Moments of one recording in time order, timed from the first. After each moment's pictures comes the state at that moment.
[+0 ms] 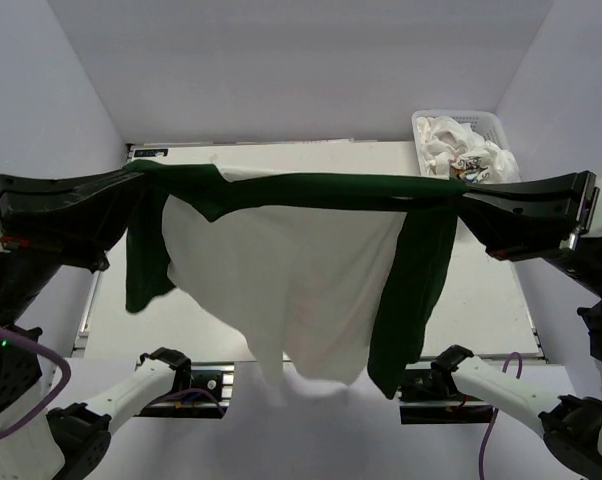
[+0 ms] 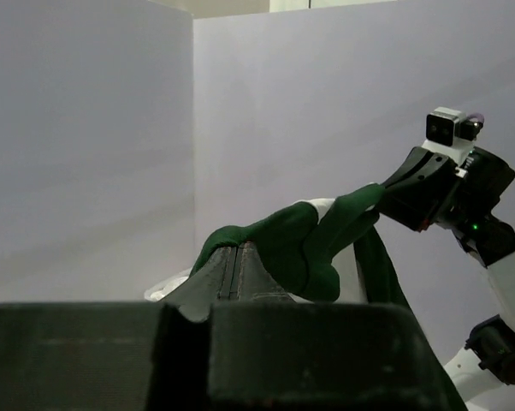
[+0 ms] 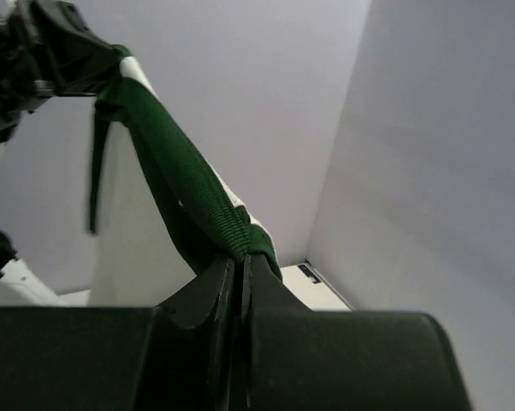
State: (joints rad) left arm -0.39 0.88 1.98 -0.42 0.46 -0.38; right arm 0.64 0.86 1.81 -0.43 -0.52 0.10
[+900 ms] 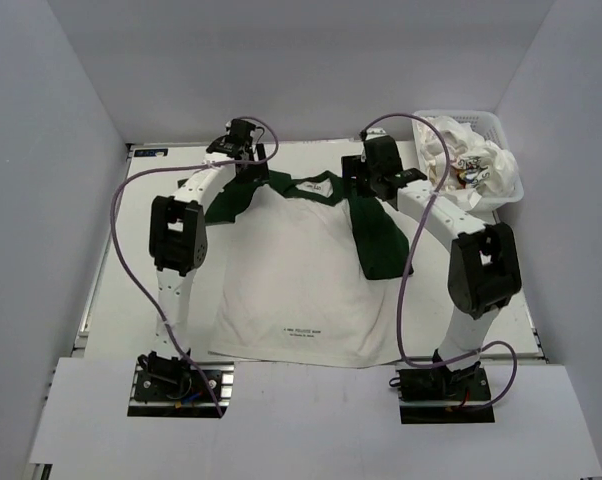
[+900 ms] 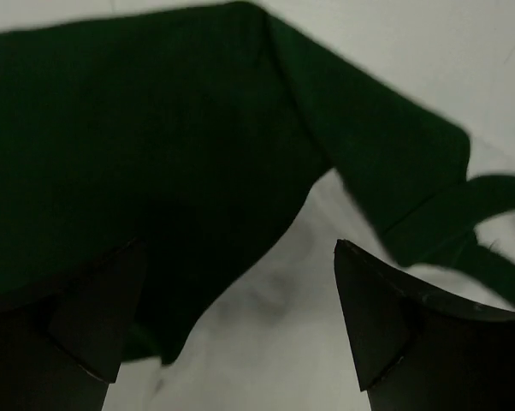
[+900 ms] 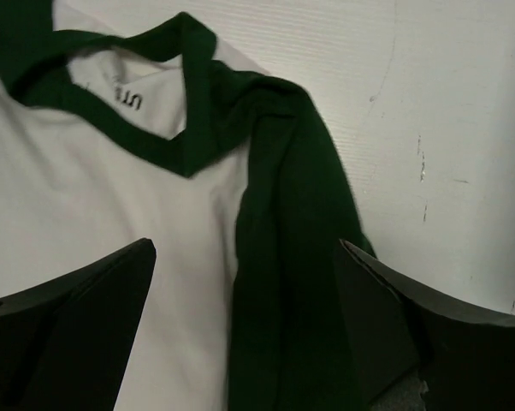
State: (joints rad) left arm -0.29 2.34 2.10 -0.66 -0.21 -0.37; right arm 0.42 1.83 1.46 -0.34 0.13 0.17
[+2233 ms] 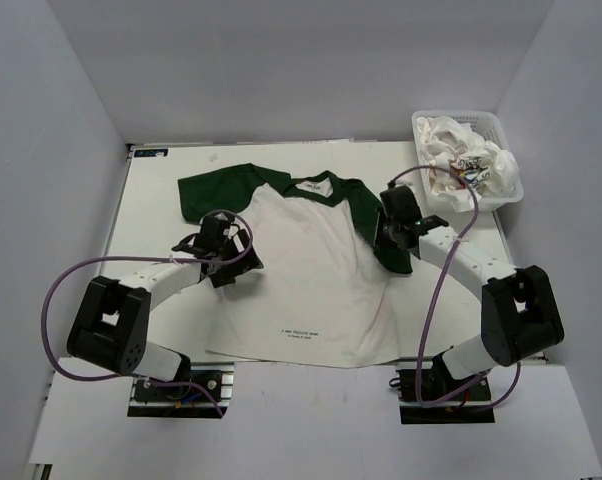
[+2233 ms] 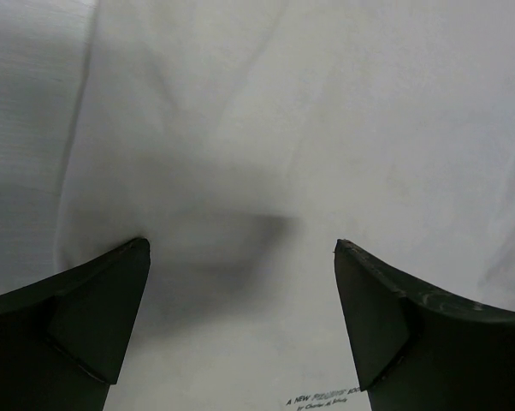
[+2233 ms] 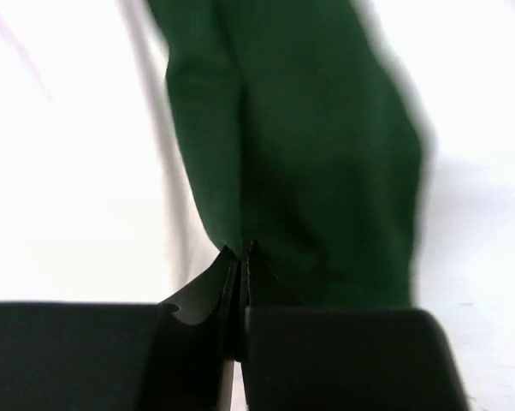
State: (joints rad) left arm -0.34 1.43 0.69 -0.24 0.08 -0.72; right arm 0.43 1.48 0.93 -0.35 0.15 0.41
